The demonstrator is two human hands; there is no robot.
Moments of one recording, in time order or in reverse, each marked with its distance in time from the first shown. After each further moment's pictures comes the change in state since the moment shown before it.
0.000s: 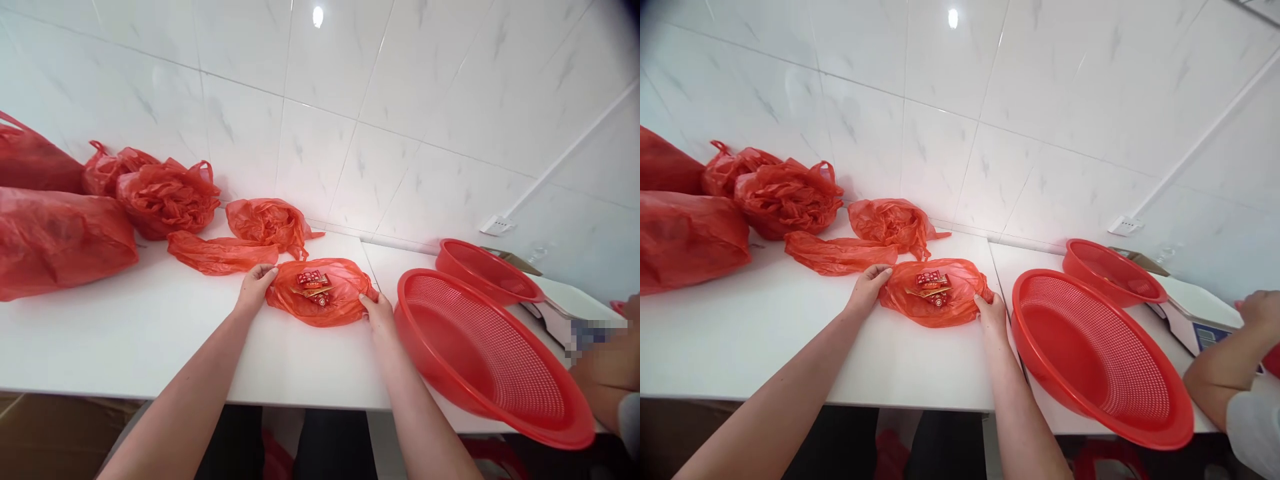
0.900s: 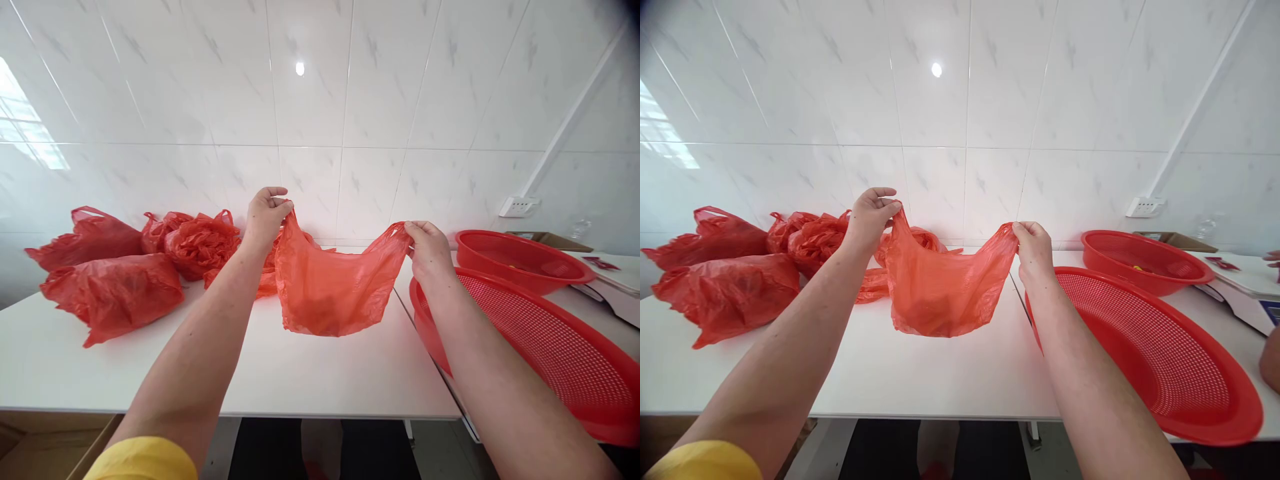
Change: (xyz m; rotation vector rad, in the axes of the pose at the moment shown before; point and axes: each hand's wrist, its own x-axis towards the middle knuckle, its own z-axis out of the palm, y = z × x) left_hand 0.024 0.235 0.062 0.170 -0.029 0.515; right_hand 0.021 -0.163 -0.023 0.411 0.092 -0.390
